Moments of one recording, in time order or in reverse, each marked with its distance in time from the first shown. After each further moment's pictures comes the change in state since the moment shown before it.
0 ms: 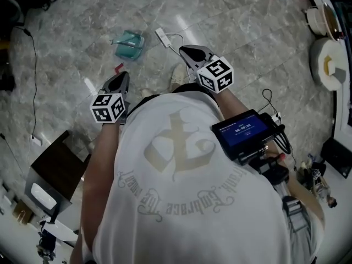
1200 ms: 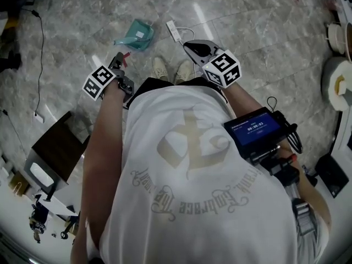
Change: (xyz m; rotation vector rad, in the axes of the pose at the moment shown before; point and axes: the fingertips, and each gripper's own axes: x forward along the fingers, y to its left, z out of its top) left arm 0.124 0.113 0.053 -0.874 -0.050 0.351; right arm 0.075 -0.124 0.009 0.013 0.153 0.223
